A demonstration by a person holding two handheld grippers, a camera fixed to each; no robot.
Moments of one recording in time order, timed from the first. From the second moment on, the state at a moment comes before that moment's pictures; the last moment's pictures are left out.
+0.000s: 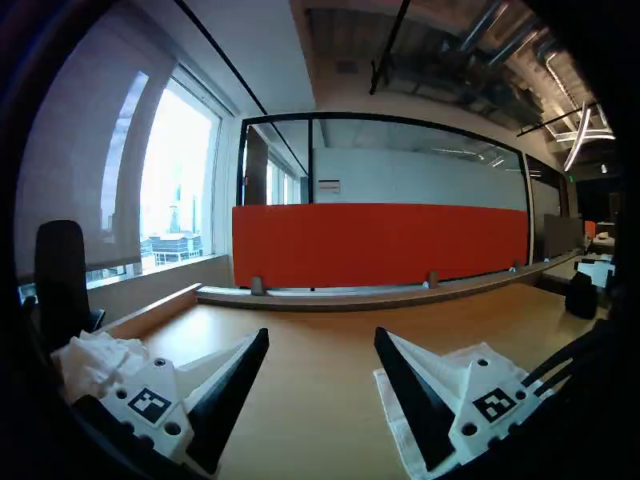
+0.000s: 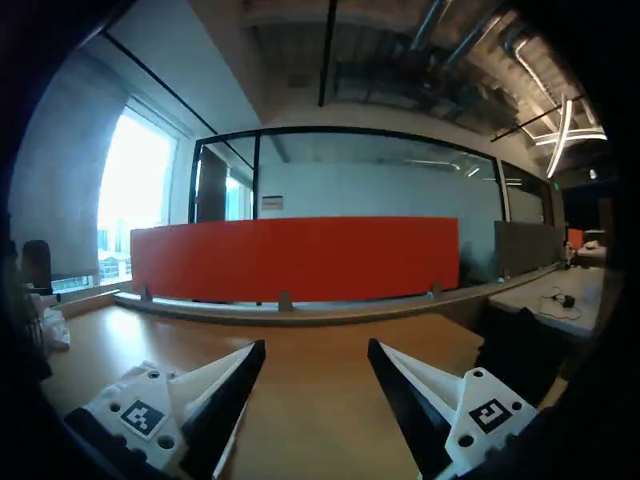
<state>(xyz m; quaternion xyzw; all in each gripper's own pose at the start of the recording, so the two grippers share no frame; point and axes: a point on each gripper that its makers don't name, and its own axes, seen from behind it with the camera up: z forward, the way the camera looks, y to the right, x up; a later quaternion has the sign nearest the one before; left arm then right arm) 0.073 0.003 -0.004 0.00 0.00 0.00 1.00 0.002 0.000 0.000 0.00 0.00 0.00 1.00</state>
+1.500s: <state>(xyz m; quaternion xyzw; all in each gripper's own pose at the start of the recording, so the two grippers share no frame) 0.170 0.066 -0.009 -0.19 -0.13 0.06 0.97 0.092 -0.104 -0.008 0.22 -0.14 -0.10 0.96</state>
